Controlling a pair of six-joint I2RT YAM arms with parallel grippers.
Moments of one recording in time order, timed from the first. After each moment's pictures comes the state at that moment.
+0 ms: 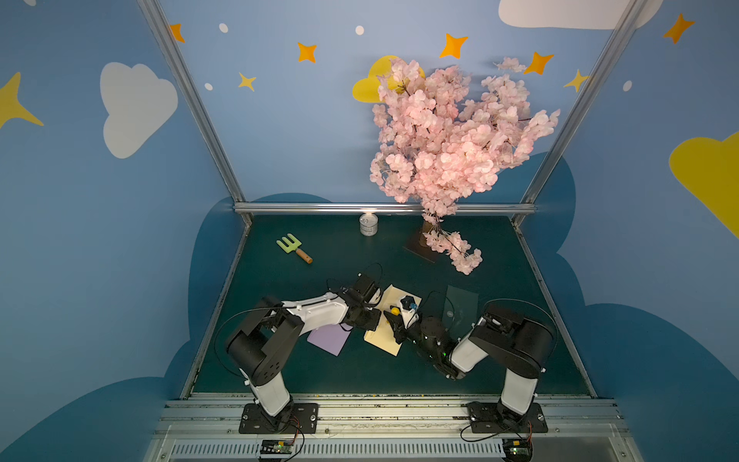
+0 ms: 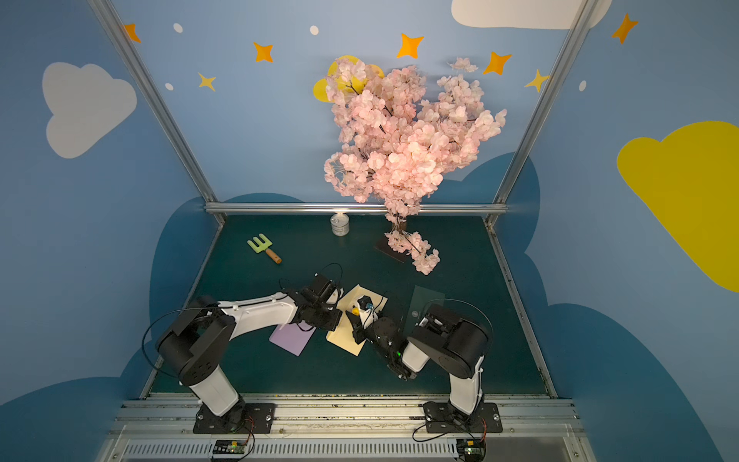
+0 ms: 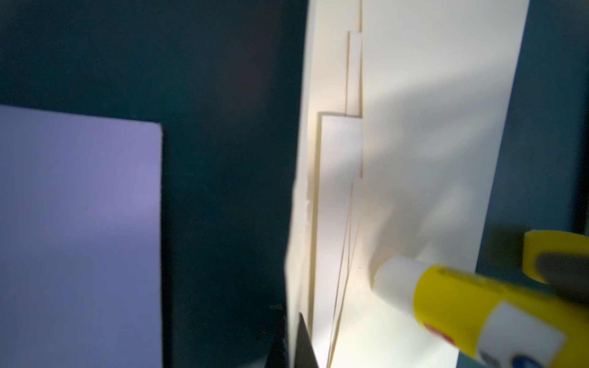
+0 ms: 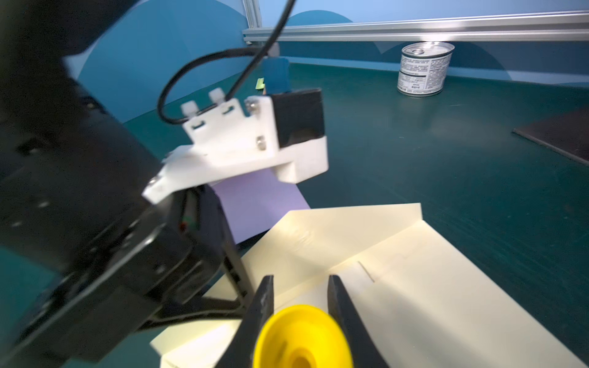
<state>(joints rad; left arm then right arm) -0.67 1.72 0.93 -0.38 0.15 -0.36 0.99 1.85 0.38 1.27 0.14 0.18</state>
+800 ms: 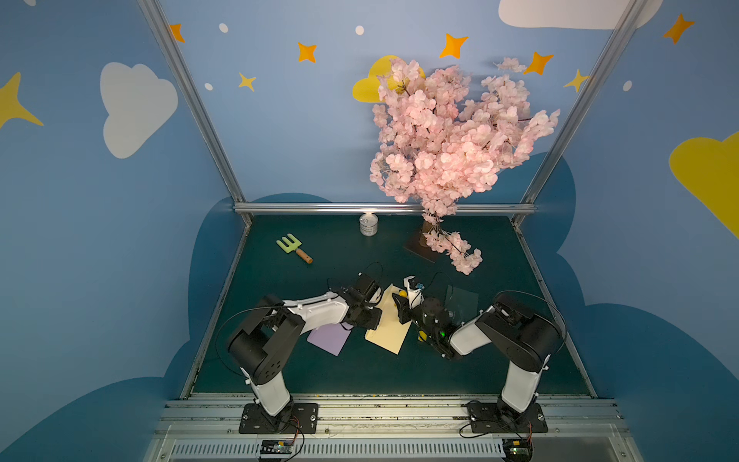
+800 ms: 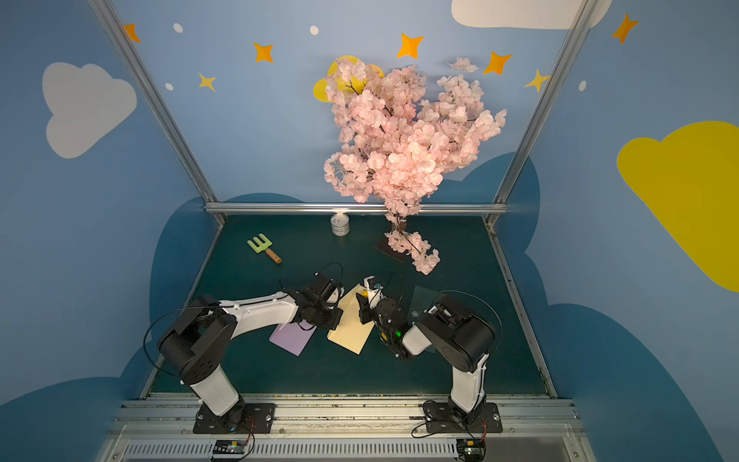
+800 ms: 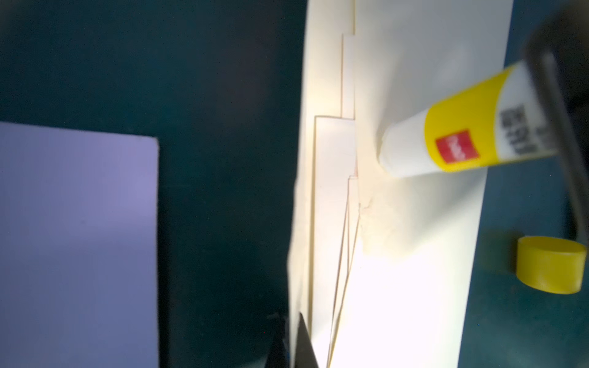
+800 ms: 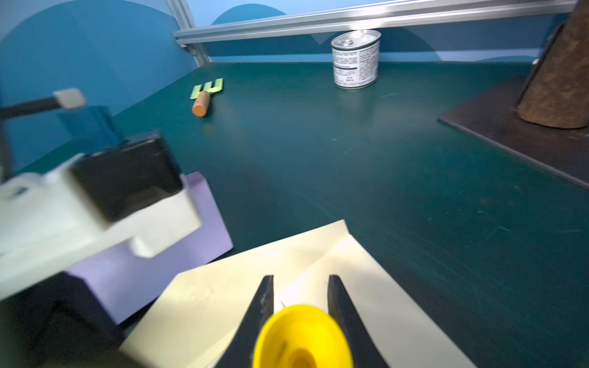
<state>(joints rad) -0.66 1.73 0.93 -0.37 0.15 -0.36 0.83 1.85 0.49 1.11 0.10 0.24</state>
